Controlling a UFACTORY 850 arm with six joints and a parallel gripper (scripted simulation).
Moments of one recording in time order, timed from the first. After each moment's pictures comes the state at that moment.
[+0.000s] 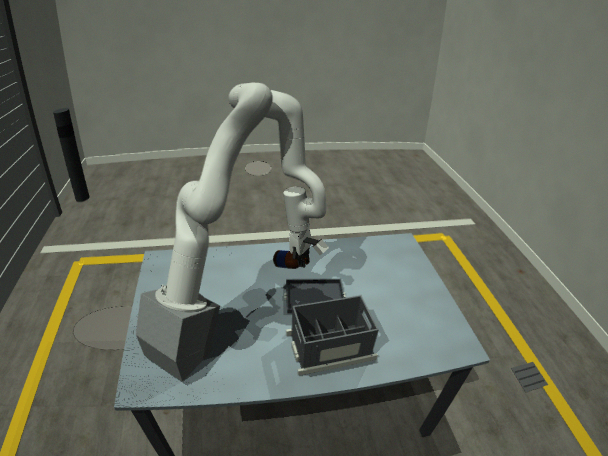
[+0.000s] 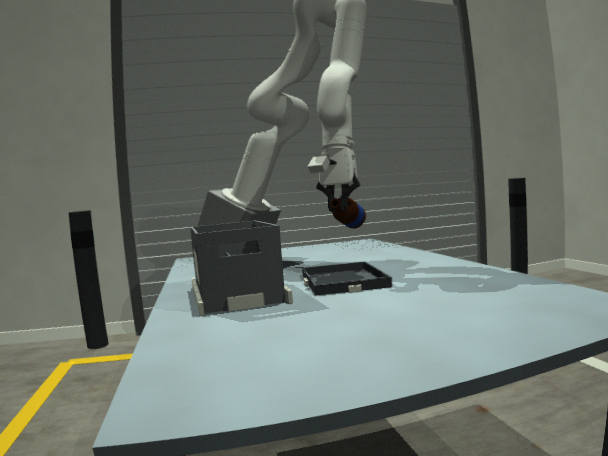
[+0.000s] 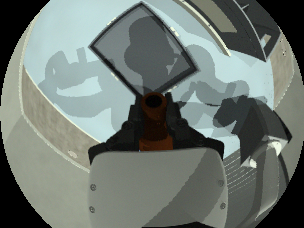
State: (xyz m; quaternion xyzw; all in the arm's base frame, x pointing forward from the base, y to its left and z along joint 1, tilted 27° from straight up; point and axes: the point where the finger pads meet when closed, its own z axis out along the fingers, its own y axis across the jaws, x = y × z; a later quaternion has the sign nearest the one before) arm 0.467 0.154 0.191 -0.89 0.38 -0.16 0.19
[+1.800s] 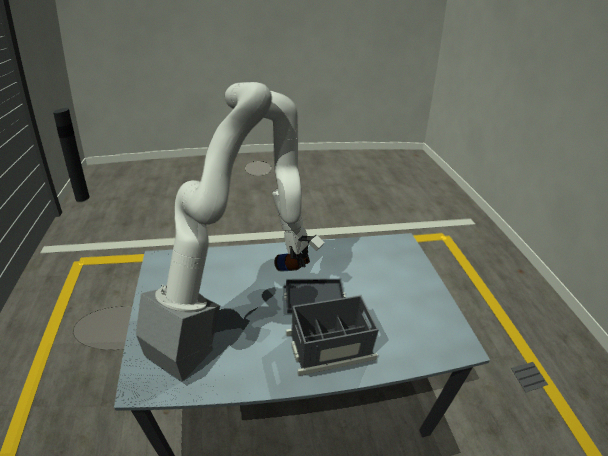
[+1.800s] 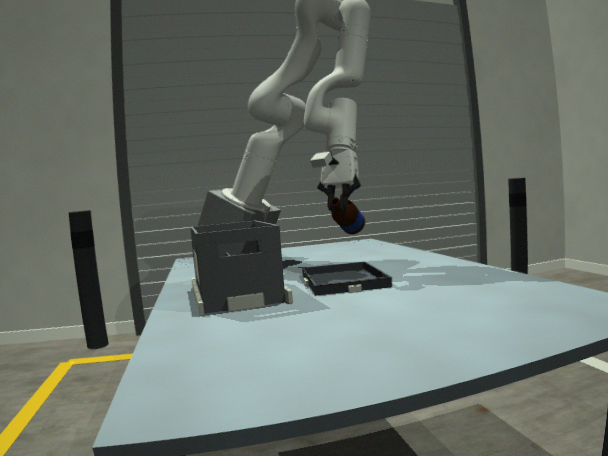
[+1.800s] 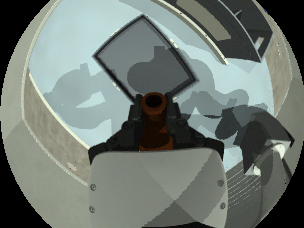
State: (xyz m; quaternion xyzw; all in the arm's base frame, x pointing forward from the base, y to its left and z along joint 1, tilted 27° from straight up) arm 0.466 0.154 0.192 -0.88 0.39 -0.23 0.16
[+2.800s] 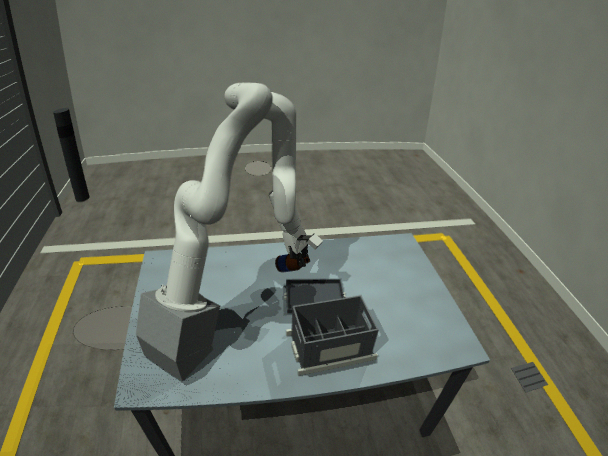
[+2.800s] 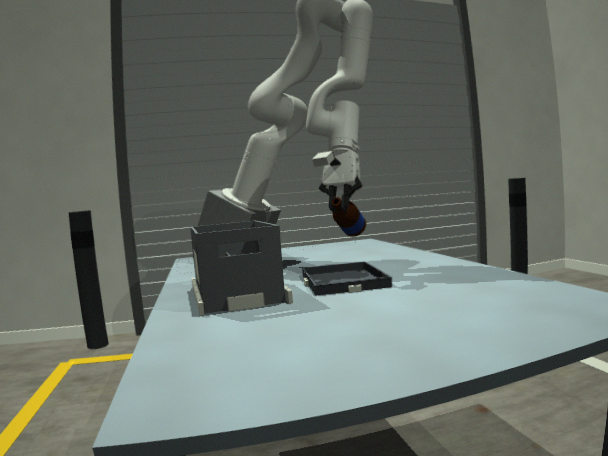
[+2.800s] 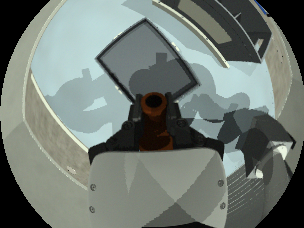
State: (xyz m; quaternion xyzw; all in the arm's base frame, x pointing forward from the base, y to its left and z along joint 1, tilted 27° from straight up) arm 0.467 0.157 0.192 -0.87 0.40 -0.26 0.15
